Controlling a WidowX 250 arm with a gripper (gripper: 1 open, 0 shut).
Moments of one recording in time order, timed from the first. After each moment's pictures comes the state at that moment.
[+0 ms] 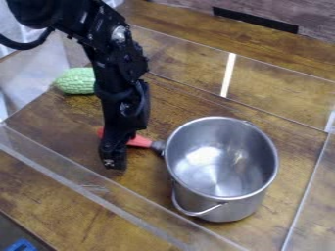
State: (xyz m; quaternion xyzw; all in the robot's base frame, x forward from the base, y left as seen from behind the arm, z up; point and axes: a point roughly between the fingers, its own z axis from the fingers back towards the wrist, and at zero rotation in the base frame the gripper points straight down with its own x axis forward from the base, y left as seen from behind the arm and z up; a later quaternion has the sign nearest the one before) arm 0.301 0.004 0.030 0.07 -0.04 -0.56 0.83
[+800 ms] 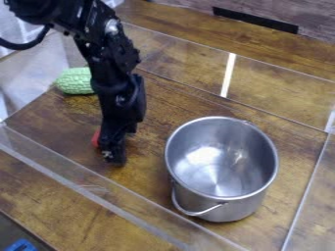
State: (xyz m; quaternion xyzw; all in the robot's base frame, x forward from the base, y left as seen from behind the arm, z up) arm 0.313 0.017 0.031 0.05 -0.06 -0.56 0.82
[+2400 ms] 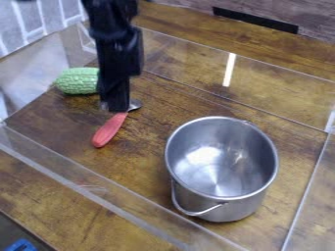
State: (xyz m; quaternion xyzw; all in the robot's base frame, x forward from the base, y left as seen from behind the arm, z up) arm 0.329 0.032 0.080 0.01 -0.01 -0.55 0.84
